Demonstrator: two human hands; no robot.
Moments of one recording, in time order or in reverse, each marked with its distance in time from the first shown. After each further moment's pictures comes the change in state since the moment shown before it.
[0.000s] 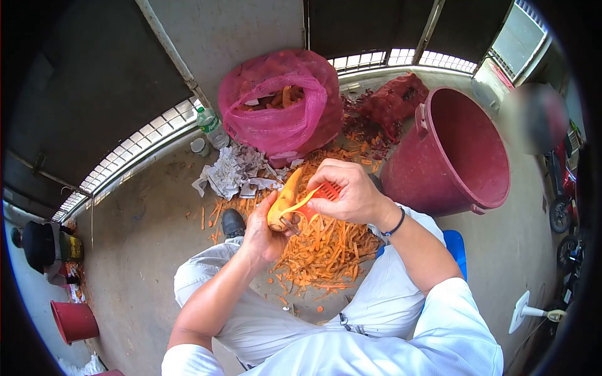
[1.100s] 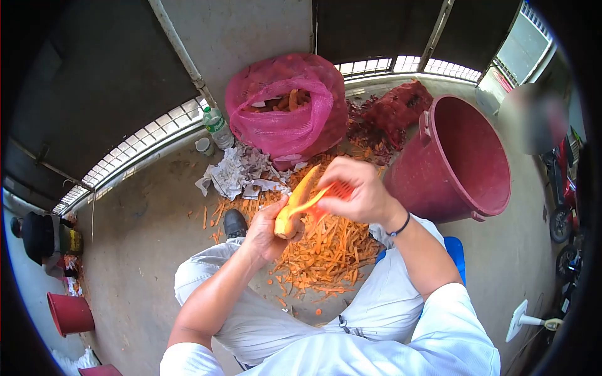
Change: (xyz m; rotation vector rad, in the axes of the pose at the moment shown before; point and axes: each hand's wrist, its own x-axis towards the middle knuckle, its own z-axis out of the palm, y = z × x) left_hand 0.000 0.006 -0.016 0.129 -0.197 -0.096; right_hand 0.003 -0.007 -0.008 0.179 0.027 -0.056
